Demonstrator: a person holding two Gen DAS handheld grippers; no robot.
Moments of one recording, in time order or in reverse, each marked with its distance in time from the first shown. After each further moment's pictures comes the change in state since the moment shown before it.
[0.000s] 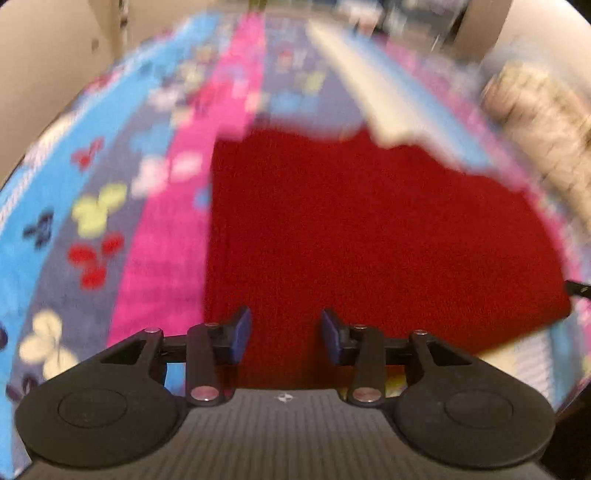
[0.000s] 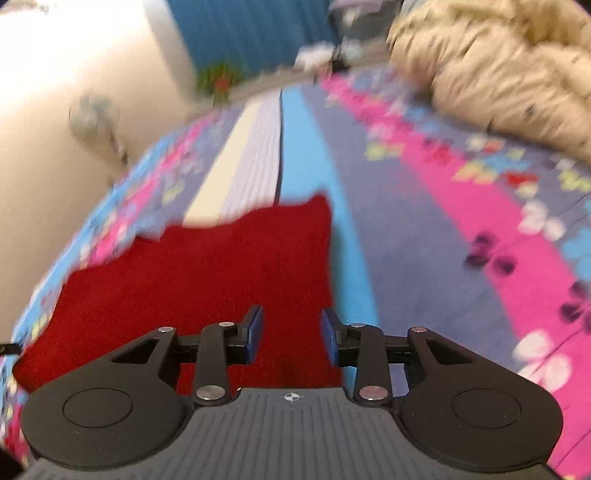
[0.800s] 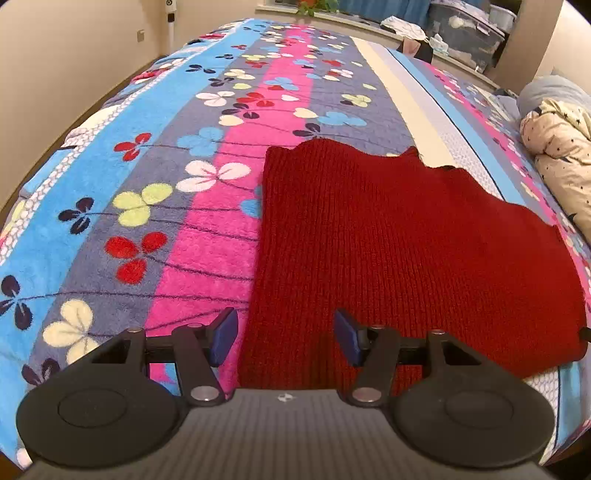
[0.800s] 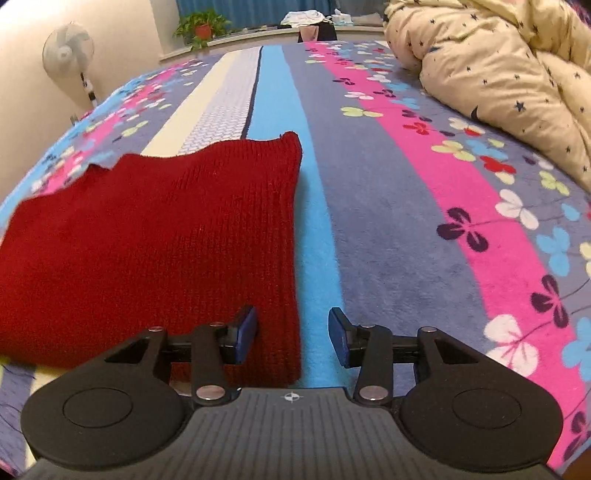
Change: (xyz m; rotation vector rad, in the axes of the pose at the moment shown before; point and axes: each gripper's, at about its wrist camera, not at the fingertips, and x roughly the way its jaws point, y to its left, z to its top) left arm -0.013 0.018 0.009 -0.132 -0.083 0.046; right arm 0.000 0.009 -0.008 -0.109 -0.018 -0.172
